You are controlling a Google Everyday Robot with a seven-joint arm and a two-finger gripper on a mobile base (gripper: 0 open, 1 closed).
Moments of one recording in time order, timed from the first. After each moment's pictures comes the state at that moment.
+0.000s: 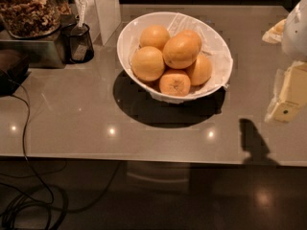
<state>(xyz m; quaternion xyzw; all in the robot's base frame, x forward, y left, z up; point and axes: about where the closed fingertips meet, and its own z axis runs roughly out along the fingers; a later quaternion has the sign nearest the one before) 0.438 -0.216 0.978 -0.60 0.78 -0.04 0.16</state>
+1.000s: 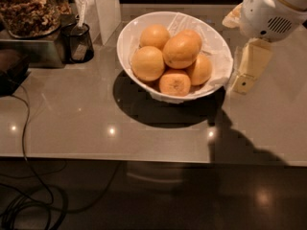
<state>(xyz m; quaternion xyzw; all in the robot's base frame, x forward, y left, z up) 0.500 -0.159 0.980 -0.65 0.74 0.01 0.20</state>
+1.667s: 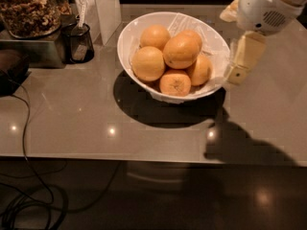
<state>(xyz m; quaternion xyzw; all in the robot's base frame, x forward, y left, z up) 0.522 -0.158 0.985 -0.64 0.74 0.02 0.22</state>
